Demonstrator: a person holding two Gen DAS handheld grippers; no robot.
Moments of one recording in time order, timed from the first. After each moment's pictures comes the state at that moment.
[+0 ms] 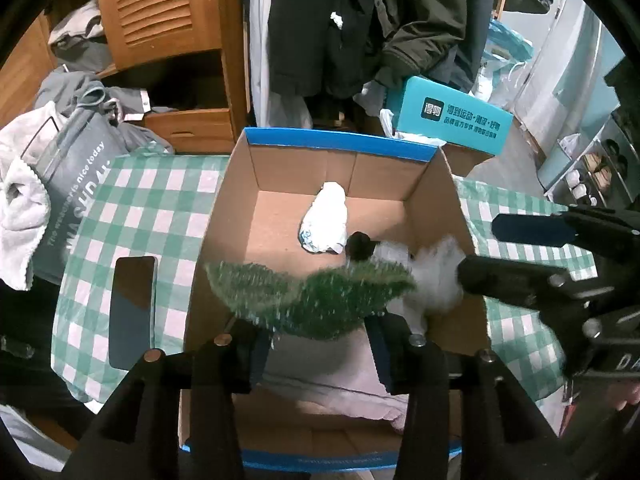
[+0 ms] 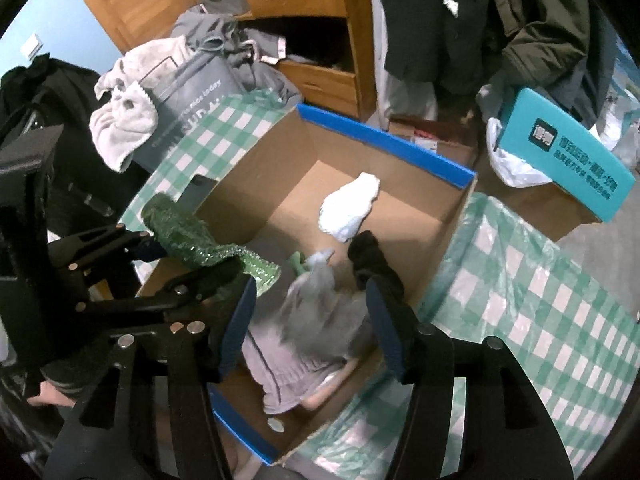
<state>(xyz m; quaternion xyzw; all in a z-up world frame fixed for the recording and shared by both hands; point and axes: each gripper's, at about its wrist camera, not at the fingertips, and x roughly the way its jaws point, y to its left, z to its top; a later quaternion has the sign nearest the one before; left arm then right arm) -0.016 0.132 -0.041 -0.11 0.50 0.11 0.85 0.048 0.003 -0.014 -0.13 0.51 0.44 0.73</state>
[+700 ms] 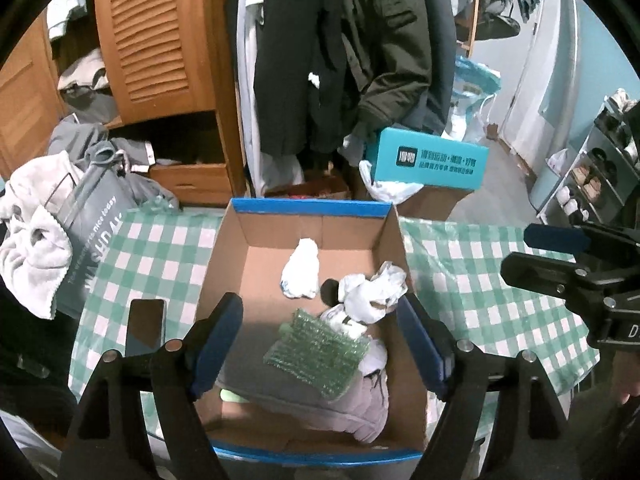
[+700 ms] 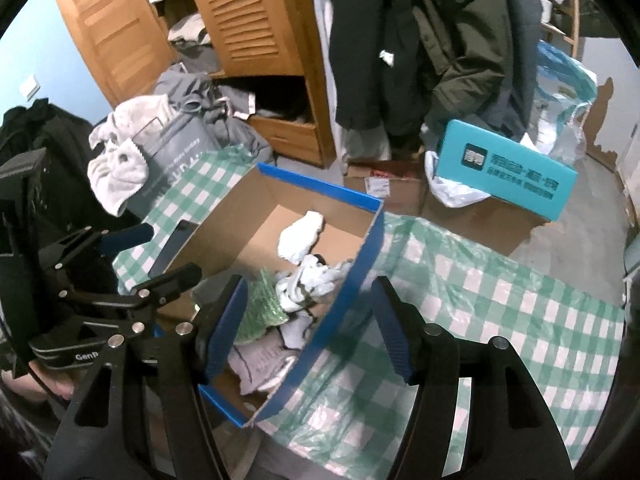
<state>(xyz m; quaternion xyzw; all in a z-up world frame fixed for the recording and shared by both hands) -0.024 0.089 0.019 -0.07 0.43 0.12 0.89 0.050 -0.080 0.038 -0.09 0.45 0.40 0.79</state>
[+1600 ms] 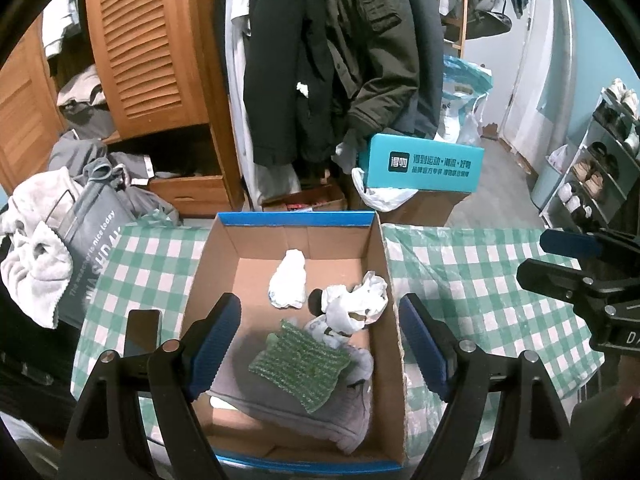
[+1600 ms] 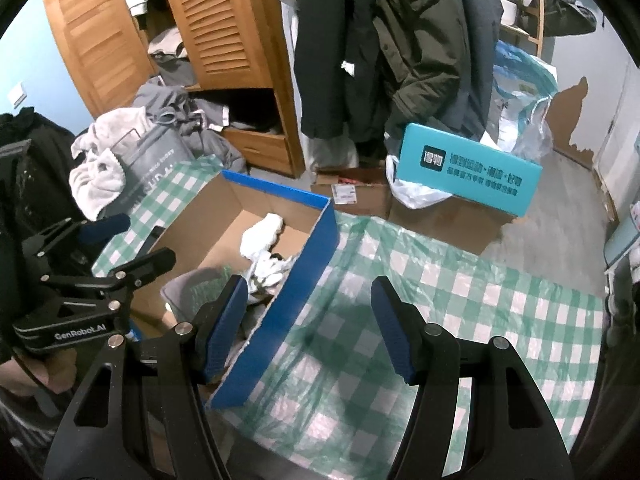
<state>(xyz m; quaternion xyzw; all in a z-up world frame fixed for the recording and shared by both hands) -0.015 0.061 0.023 -0.05 0.42 0.12 0.90 0.055 -0.124 0.036 -0.09 0.43 0.38 0.81</state>
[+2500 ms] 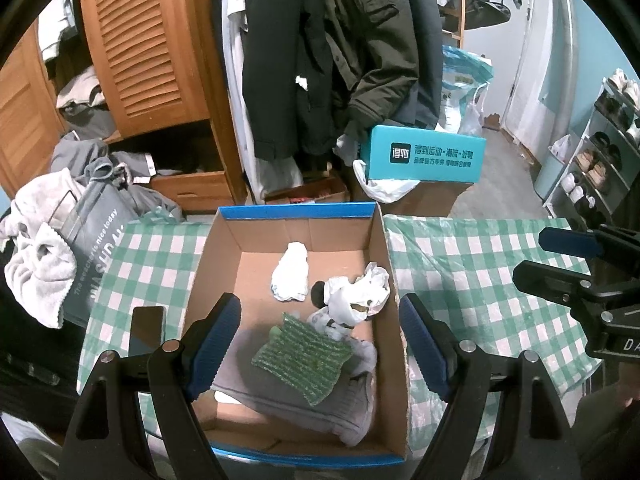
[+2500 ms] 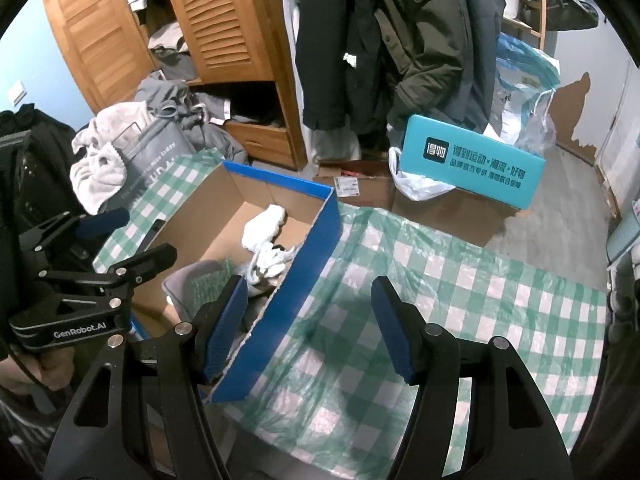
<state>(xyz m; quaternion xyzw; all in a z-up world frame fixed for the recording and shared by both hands) -0.016 0.053 0.020 -0.04 0.43 0.13 0.89 0.051 -0.123 0.030 -0.09 0.44 0.38 0.81</state>
